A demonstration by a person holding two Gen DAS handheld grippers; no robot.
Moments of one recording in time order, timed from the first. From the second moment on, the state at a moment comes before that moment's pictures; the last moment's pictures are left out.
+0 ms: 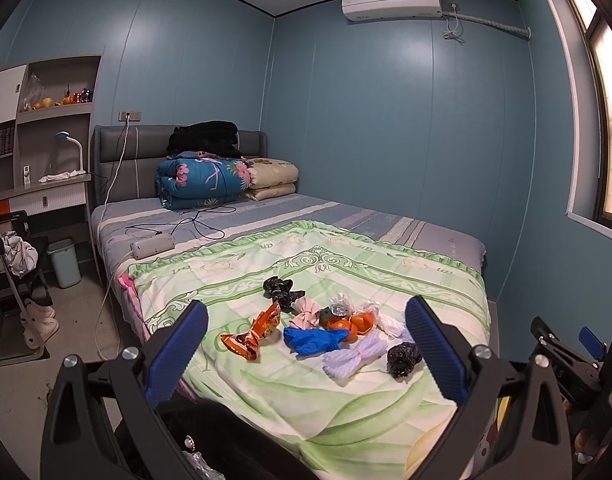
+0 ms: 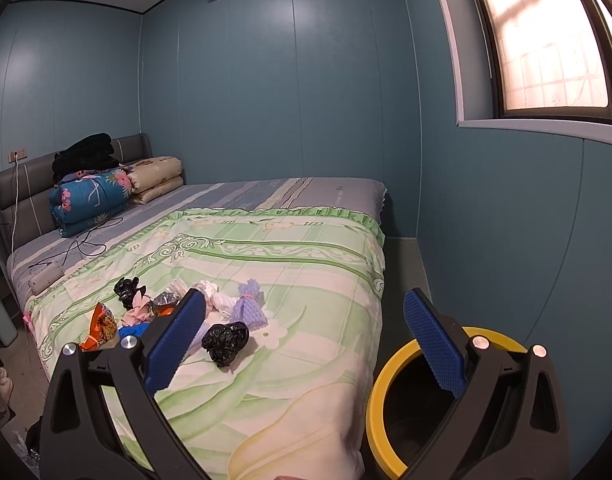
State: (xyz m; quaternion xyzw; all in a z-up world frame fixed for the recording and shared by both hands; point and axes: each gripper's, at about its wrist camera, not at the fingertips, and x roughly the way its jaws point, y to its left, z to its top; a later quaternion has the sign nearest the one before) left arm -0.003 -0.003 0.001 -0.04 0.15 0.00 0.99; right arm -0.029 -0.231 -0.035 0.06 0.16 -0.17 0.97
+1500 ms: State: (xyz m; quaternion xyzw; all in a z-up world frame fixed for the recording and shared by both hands) left arm 0.271 0.084 -0.162 0.05 0.36 -0.11 0.93; right arm 0.175 -0.202 -0.175 0.03 0.37 -0.05 0.93
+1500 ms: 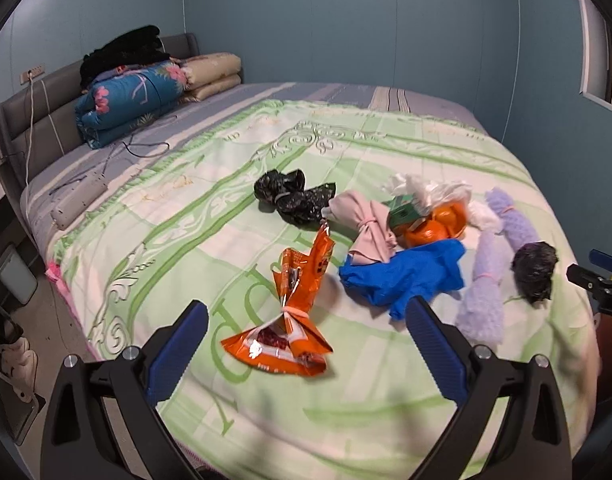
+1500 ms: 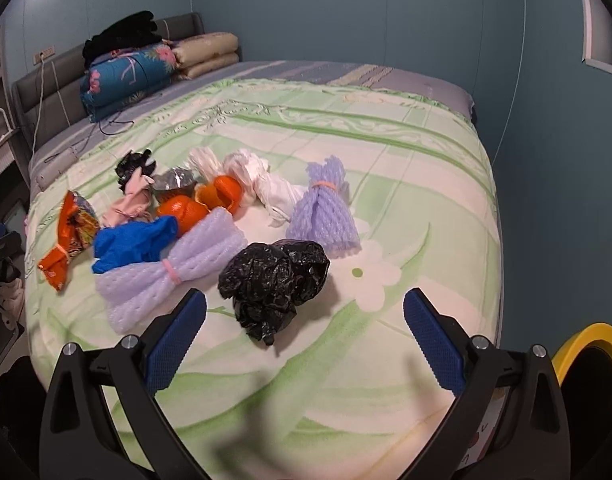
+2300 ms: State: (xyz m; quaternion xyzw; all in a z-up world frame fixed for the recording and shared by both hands) left arm 0.344 0.072 -0.223 0.02 0.43 -0.13 0.90; right arm 0.237 -0.201 -0.205 0.11 0.44 0.00 0.89
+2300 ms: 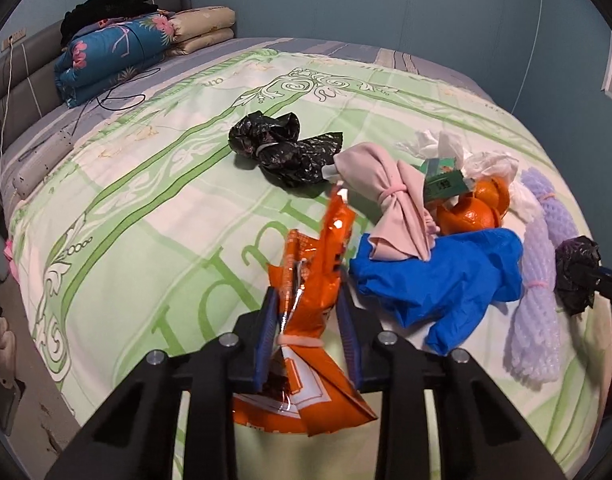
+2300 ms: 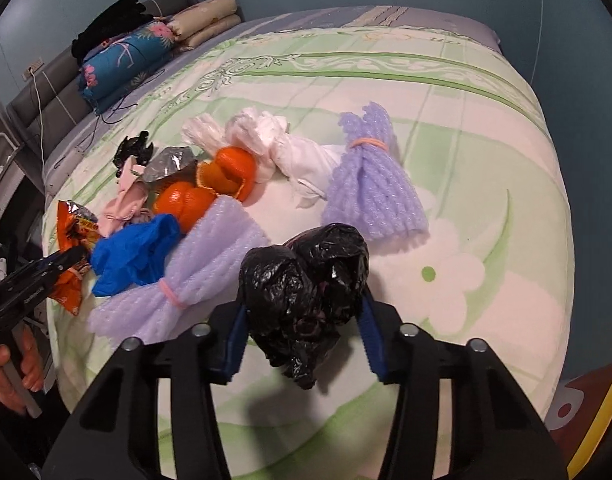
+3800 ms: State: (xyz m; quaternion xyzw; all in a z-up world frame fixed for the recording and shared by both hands) left arm 0.142 -0.189 -0.050 0.03 0.32 -0.45 0.84; right arm -0.048 -0.381 -0.041 0.18 0.28 -0.17 0.93
